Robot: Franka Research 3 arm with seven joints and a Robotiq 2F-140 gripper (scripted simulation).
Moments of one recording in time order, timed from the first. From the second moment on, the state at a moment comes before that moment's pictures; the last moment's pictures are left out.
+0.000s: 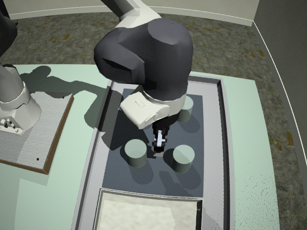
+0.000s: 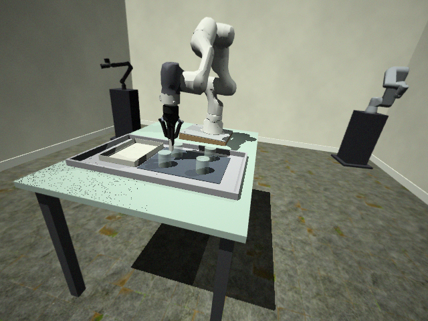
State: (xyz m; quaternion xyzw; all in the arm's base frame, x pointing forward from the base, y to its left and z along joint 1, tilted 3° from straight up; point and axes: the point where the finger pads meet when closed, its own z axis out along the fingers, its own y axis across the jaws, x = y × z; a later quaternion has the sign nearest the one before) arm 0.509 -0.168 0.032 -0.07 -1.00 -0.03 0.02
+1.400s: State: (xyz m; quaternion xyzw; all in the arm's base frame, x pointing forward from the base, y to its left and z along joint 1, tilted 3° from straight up) arm 0.514 -0.173 0.063 -0.07 -1.00 -0.02 0.01
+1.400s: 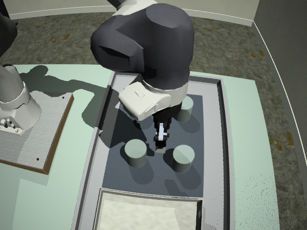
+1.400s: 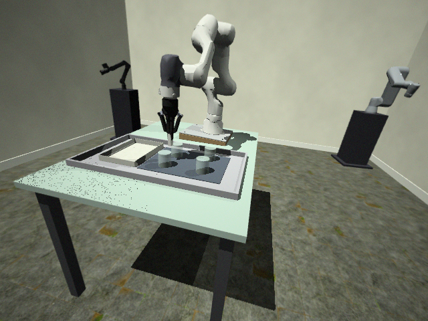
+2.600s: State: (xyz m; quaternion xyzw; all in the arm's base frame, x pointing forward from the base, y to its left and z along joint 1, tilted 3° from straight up) arm 0.545 0.016 0.115 -0.03 -1.00 -0.03 0.01
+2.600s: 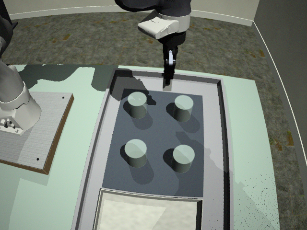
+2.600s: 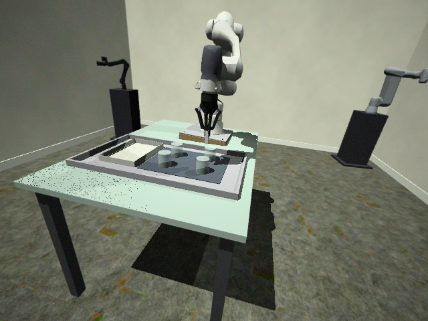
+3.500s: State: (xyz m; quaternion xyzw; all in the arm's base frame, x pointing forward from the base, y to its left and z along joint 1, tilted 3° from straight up) arm 0.541 0.020 0.043 -0.07 -1.00 -0.02 0.02
